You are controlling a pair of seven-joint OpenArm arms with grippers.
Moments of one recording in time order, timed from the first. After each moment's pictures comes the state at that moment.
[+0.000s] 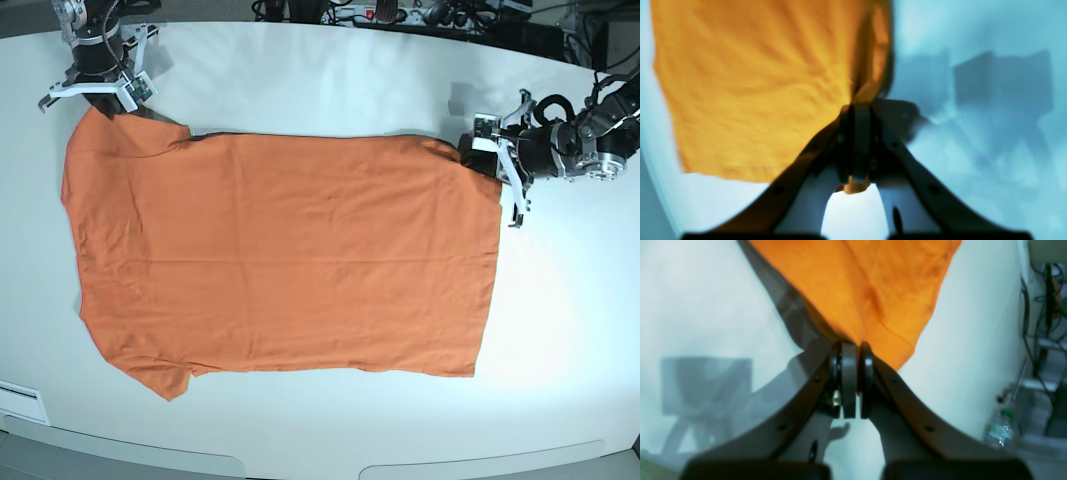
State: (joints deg) left arm -15.5 -71.4 53.9 110.4 3.5 -32.3 4.8; right arm -49.6 30.8 -2.8 128.7 -24.7 1.0 -43.1
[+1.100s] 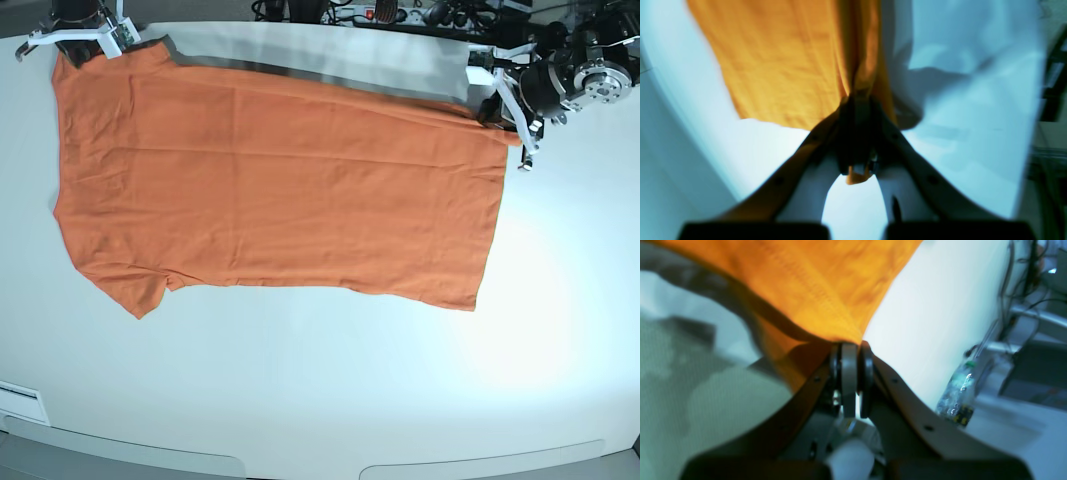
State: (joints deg) left arm 1.0 -80.6 53.7 131.5 10.9 -17.9 30.2; right arm -64.4 31.1 0.1 133.3 -35.0 -3.4 -45.9
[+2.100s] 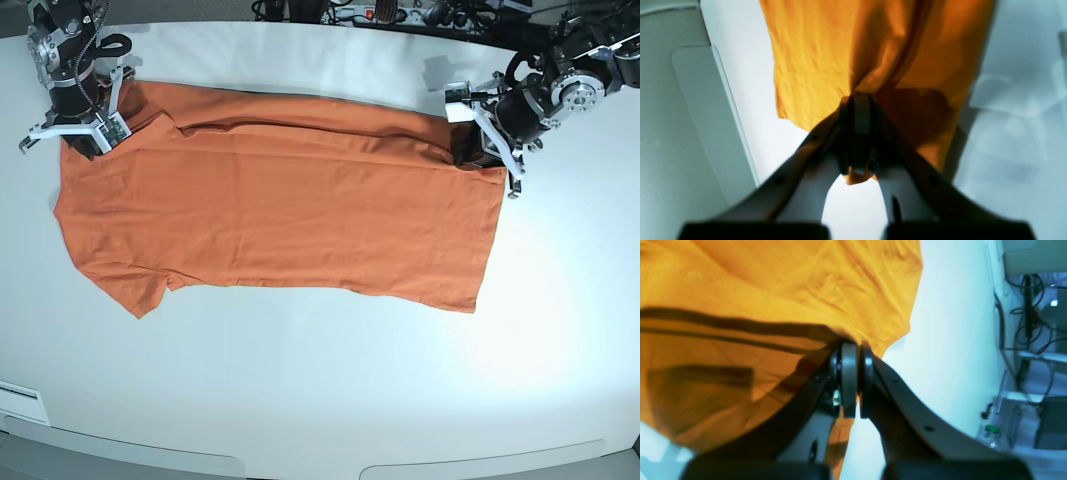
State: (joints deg) left arm -1.6 -68.6 53.7 120.2 17.3 -7.1 25.1; right arm -38.5 36.9 0.0 119.4 -16.5 3.1 -35.5
